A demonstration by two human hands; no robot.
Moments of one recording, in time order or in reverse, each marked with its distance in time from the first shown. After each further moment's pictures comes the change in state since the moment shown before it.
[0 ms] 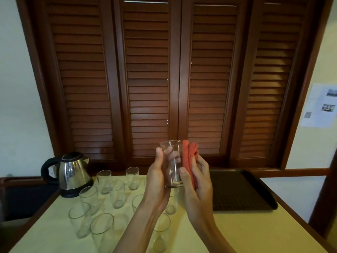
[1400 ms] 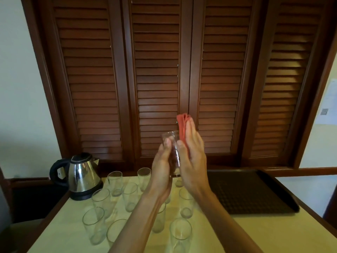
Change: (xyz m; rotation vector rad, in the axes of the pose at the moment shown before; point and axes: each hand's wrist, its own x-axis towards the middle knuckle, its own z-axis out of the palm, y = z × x) left_hand 0.045 0.028 -0.051 0.158 -0.027 0.105; right_hand 0.064 0.009 0.084 -0.223 -0.121 -0.140
